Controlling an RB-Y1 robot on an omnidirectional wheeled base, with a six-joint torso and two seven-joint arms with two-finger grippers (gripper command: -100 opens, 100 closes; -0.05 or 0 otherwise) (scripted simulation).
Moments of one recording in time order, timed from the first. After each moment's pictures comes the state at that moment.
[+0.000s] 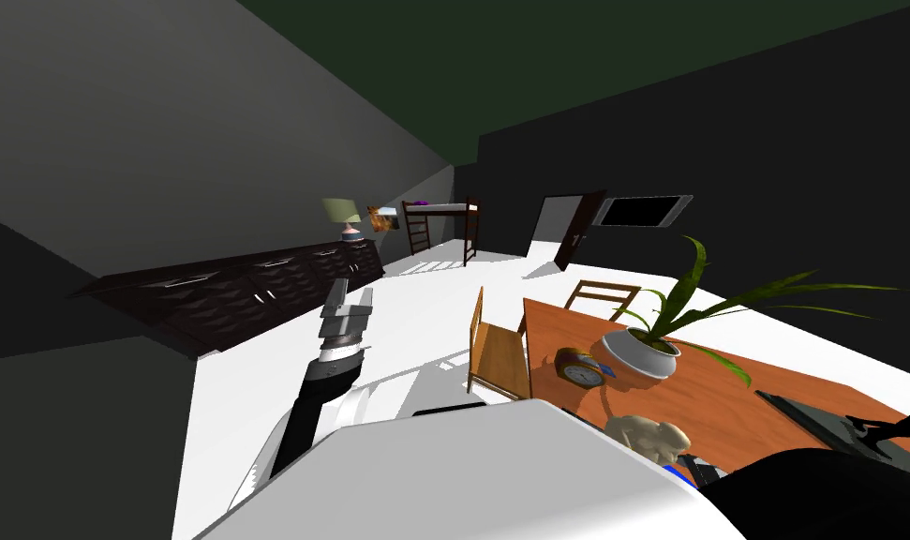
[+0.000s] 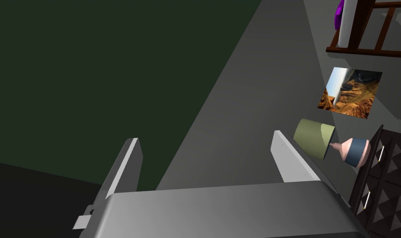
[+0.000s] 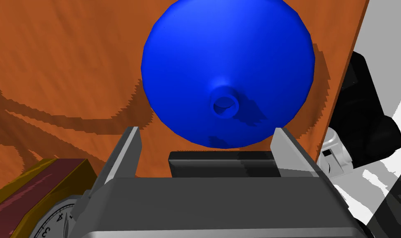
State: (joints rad) left arm 0.47 0.03 -0.05 -2.32 -0.10 -0.44 0.11; right arm 0.43 -1.27 0.67 -0.81 0.73 -0.56 0.64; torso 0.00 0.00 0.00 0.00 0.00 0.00
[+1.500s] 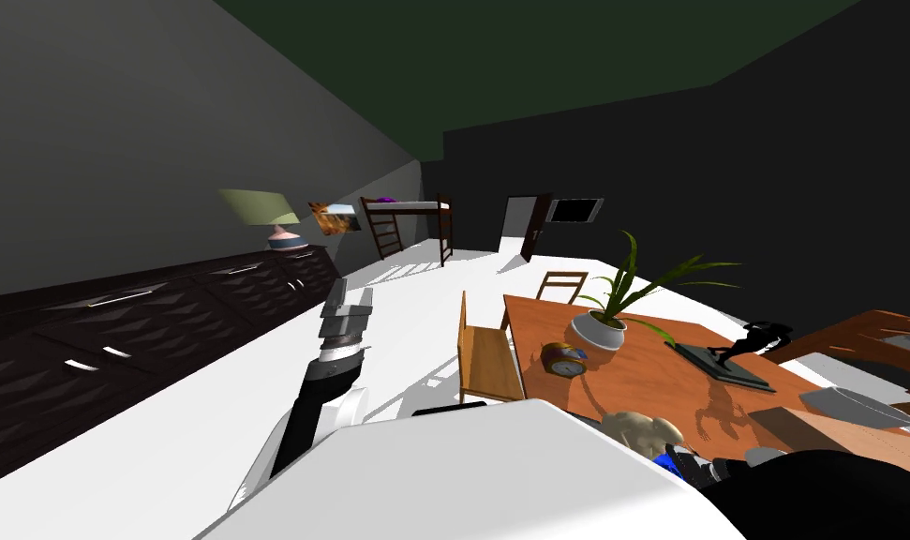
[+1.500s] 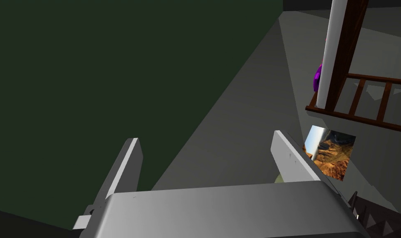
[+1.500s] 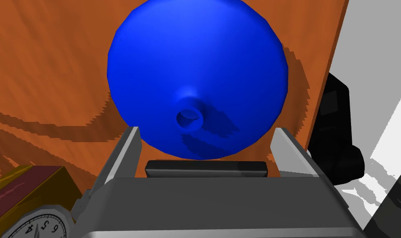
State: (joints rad) left arm 0.47 0.03 -0.05 -2.32 -0.10 -0.44 0.11; right arm 0.39 -1.10 0.31 -0.66 1.14 -0.72 0.83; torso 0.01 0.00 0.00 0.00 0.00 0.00
